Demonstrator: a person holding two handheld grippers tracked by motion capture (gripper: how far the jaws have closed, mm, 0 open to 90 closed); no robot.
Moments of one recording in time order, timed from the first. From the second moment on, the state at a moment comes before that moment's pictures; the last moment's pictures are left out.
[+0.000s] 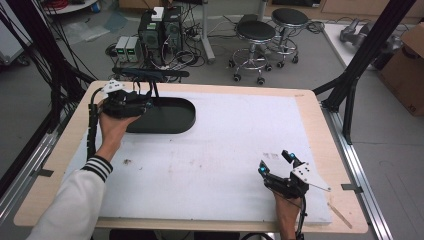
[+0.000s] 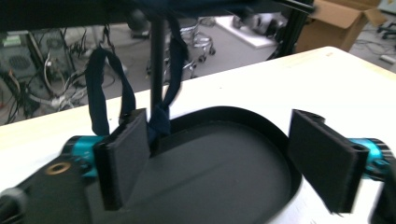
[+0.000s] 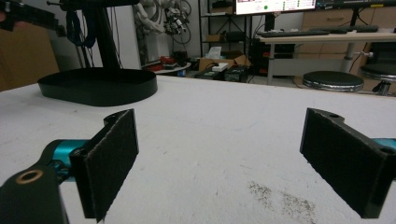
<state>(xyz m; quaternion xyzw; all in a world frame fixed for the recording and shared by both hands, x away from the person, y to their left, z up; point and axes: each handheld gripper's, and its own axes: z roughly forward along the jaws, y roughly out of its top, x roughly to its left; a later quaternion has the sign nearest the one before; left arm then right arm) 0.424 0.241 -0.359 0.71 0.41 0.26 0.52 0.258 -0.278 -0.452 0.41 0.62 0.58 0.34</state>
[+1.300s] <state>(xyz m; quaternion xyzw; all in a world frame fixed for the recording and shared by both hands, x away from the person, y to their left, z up) 0.280 0.304 -0.454 0.62 0.34 0.30 0.65 0.256 -0.275 -0.453 0.40 0.62 0.58 0.35</state>
